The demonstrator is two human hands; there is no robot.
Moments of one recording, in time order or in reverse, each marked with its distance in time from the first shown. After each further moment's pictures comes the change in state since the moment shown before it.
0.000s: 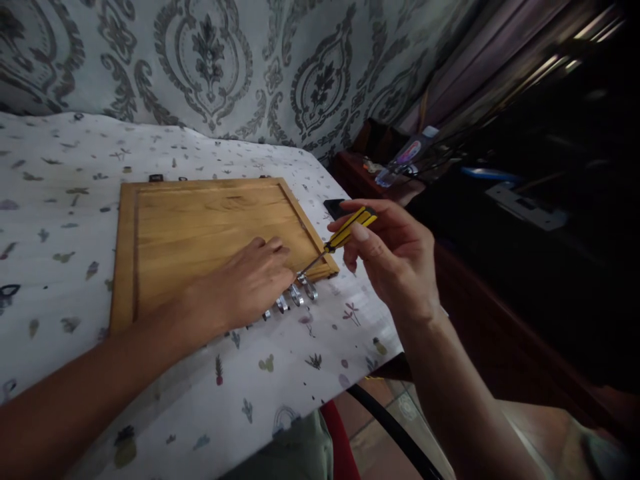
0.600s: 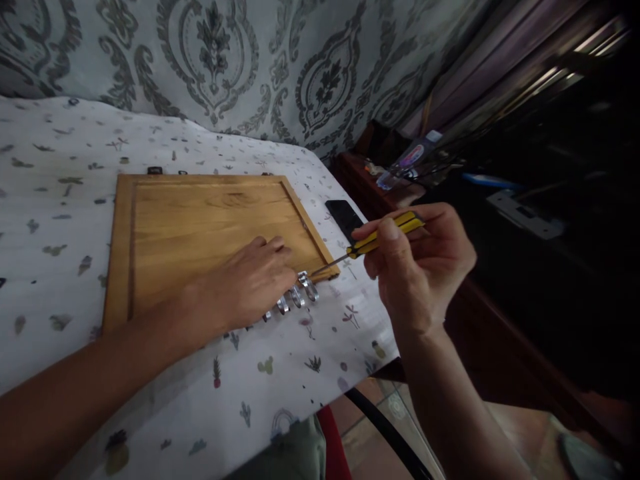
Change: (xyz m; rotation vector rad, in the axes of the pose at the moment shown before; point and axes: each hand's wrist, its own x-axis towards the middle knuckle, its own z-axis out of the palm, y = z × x) left_hand 0.001 -0.001 -0.003 -0.040 -0.029 0.008; right_hand -0.012 0.000 0.006 -0.100 0.252 -0.170
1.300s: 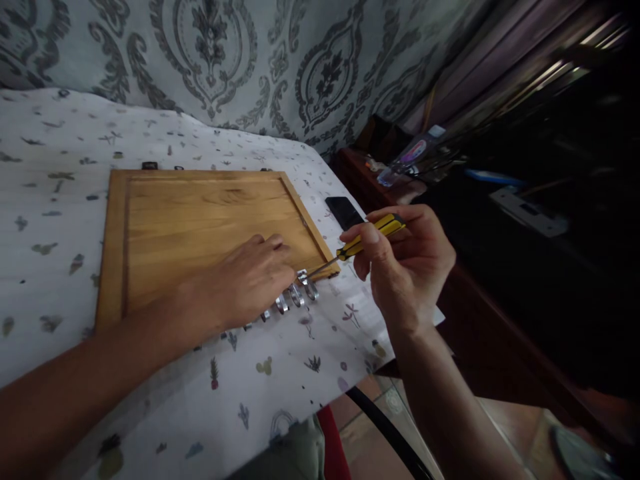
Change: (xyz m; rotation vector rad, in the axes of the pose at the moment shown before) left_hand 0.000 -0.003 0.007 -0.005 0.042 0.013; right_hand -0.002 0.006 0.002 0.012 -0.062 0.043
